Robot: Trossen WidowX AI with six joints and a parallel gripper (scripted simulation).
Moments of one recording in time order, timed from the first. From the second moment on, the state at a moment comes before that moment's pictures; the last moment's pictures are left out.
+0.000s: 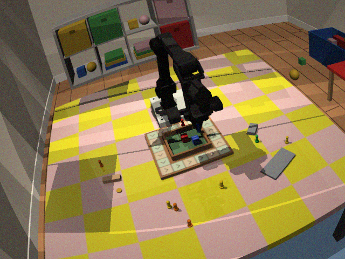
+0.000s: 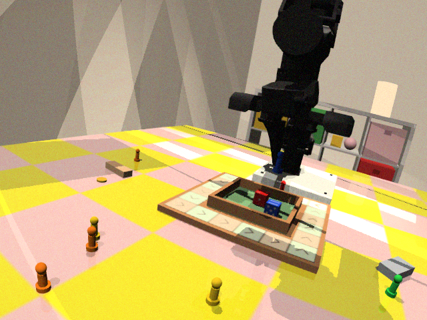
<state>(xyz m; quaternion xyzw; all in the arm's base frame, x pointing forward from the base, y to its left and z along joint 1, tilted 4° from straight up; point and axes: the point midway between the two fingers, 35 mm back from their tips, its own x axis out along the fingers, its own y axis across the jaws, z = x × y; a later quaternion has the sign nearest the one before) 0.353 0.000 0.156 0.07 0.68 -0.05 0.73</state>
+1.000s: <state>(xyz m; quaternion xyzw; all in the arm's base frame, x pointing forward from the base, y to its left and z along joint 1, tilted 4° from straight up) 0.267 0.080 0.099 0.07 0.68 -0.05 0.73</state>
